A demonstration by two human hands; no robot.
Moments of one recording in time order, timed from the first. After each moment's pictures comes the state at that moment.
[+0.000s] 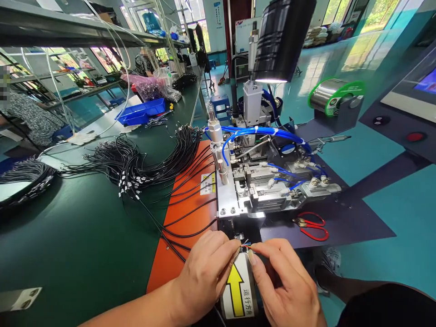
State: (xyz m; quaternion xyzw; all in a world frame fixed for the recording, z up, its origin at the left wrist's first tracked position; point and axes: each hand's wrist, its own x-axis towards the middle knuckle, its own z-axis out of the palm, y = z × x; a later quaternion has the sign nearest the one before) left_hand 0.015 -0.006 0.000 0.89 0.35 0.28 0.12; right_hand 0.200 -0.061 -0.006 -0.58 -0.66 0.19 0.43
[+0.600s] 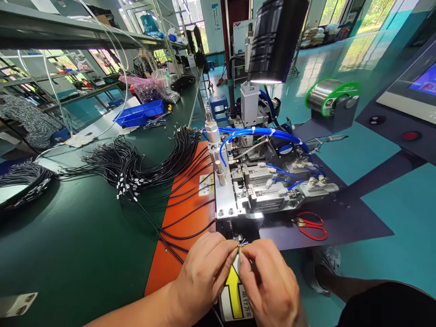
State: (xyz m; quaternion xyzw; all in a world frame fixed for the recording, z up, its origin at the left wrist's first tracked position) left_hand 0.014 -0.007 0.005 0.87 0.36 0.30 0.15; right_hand 0.182 -0.055 -0.010 -0.55 -0.69 0.16 0.45
